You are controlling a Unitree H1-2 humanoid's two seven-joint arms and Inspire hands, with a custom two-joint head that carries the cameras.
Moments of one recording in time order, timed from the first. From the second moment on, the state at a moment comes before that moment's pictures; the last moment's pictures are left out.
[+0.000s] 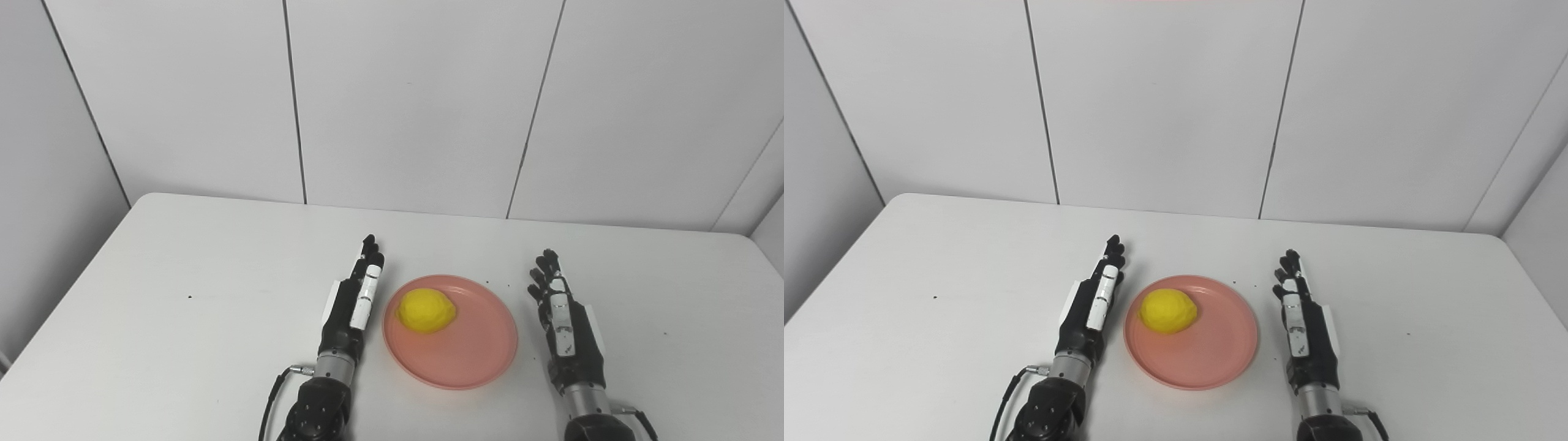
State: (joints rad) left arm -0.31 -0.14 -0.09 0.29 0.06 -0.10 0.05; right arm -0.23 -0.03 -0.01 0.16 0.08 -0.11 -0.01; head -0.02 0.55
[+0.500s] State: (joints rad) left arm -0.31 -0.12 -0.09 0.29 0.01 -0.10 0.00; right arm -0.26 0.01 -0.03 0.18 0.01 -0.11 -0.07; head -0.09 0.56
